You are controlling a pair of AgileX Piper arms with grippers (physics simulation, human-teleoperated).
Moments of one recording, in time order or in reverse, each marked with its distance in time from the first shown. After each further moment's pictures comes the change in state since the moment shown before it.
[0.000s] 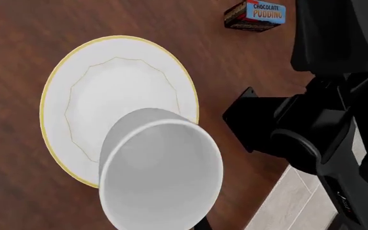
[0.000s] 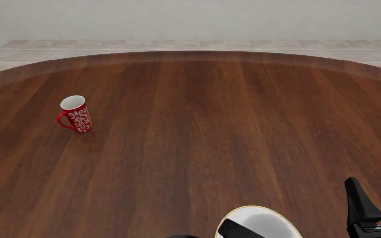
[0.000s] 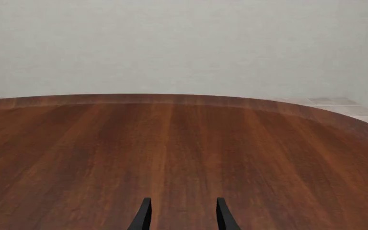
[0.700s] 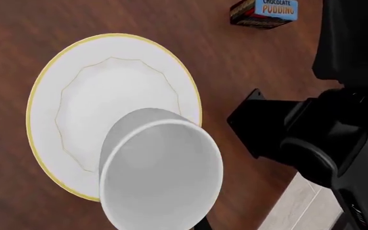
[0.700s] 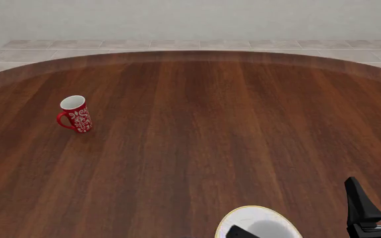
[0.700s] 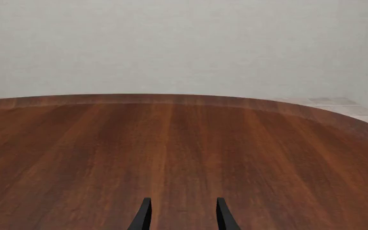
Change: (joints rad) left arm -0.007 0.077 -0.019 -0.034 -0.004; right arm 0.000 0.000 0.000 0.000 0.000
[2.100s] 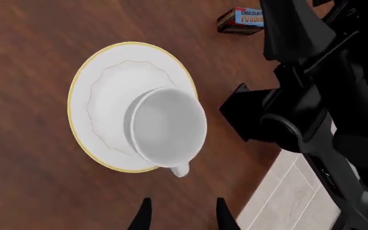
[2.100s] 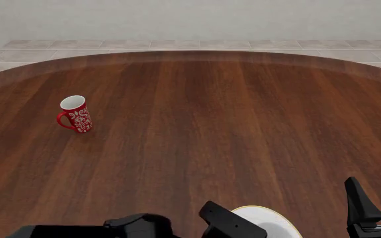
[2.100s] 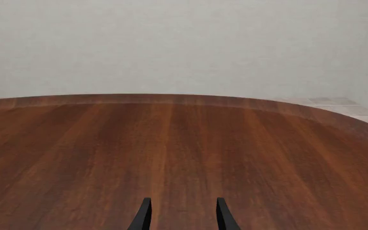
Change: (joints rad) left arm 0.034 -0.233 0.037 0.144 0.063; right arm 0.000 0.000 0.000 0.000 0.000
